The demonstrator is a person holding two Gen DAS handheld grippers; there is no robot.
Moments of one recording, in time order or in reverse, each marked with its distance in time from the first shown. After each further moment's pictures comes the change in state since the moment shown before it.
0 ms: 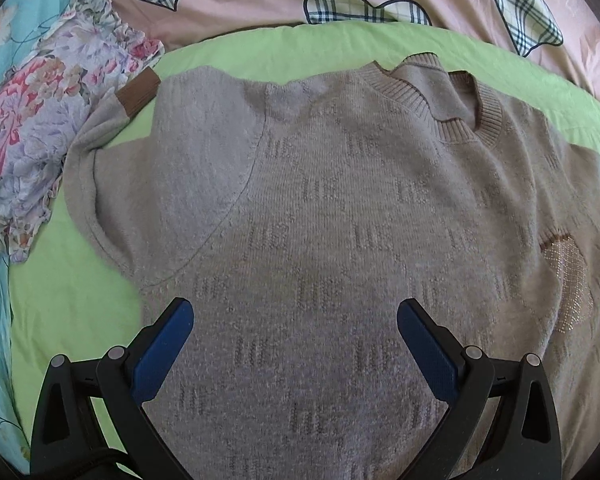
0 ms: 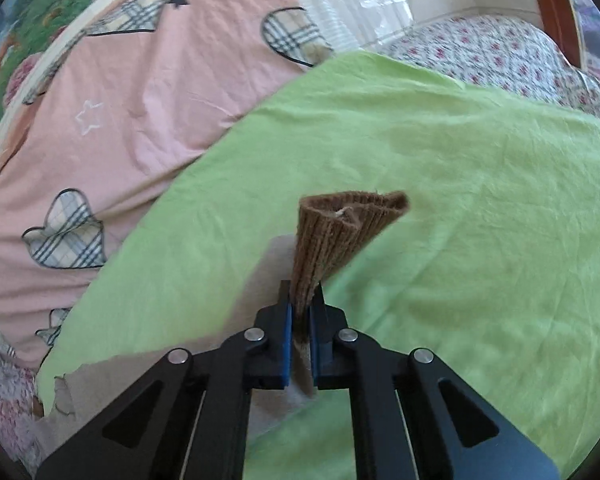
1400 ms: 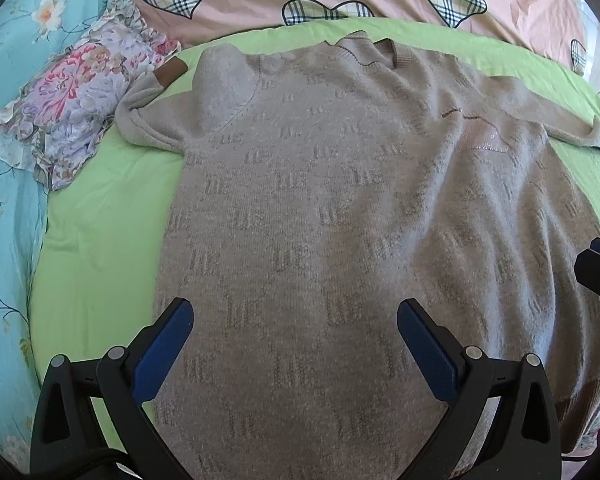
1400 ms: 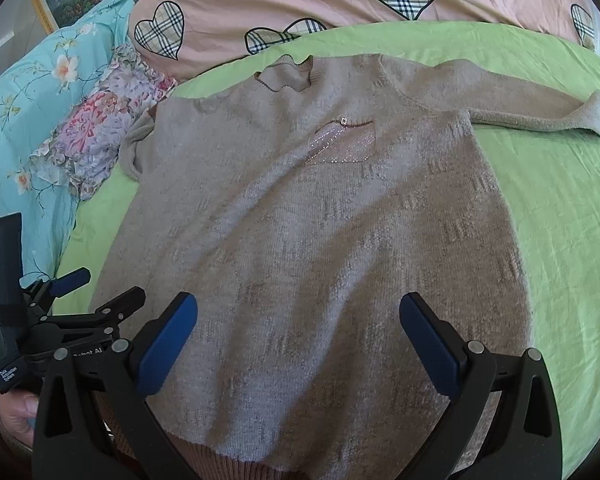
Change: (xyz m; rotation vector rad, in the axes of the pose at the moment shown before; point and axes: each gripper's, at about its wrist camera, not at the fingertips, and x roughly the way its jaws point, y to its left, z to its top) left arm -0.112 -0.019 -0.153 0.078 -0.117 0.053; right arm -0.114 0.230 -0.310 -0.631 0.368 0.254
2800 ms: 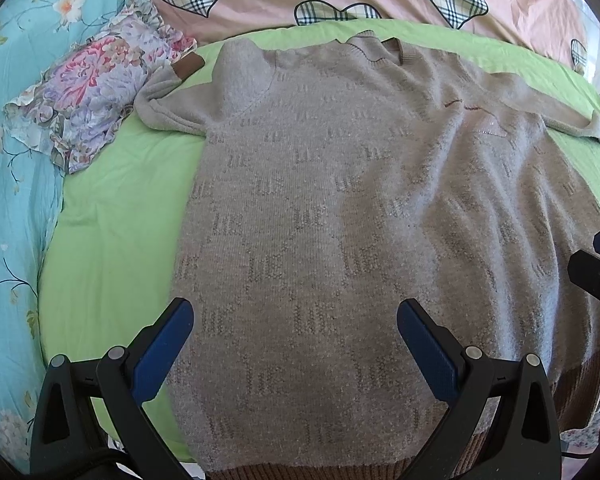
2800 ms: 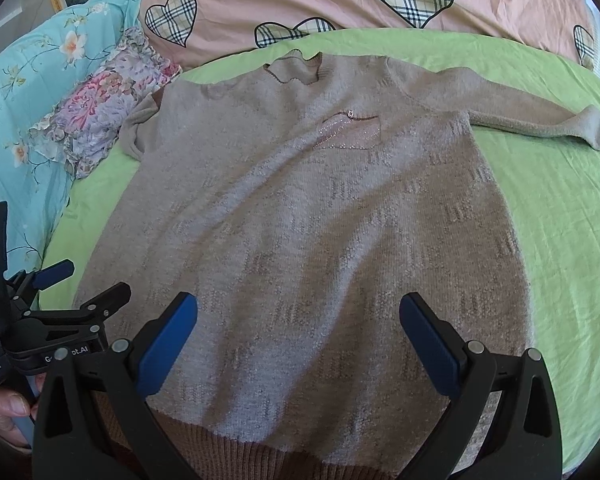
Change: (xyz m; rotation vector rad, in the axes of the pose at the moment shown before) left arm -0.012 0.007 -0.031 -0.023 0.047 -0.015; right arm -0.006 0.018 -0.021 0.008 0.007 0.038
